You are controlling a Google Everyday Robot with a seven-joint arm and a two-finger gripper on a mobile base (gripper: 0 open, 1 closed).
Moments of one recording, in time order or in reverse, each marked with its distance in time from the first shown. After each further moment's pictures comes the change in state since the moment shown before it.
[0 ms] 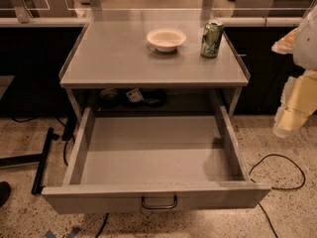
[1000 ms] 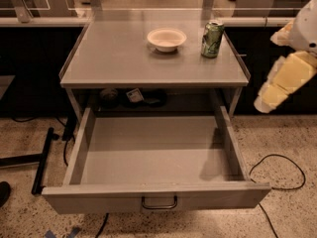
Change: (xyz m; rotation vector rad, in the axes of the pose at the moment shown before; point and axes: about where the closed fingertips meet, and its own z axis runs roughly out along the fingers) arm -0.014 -0.039 0.008 0.000 -0.160 0.168
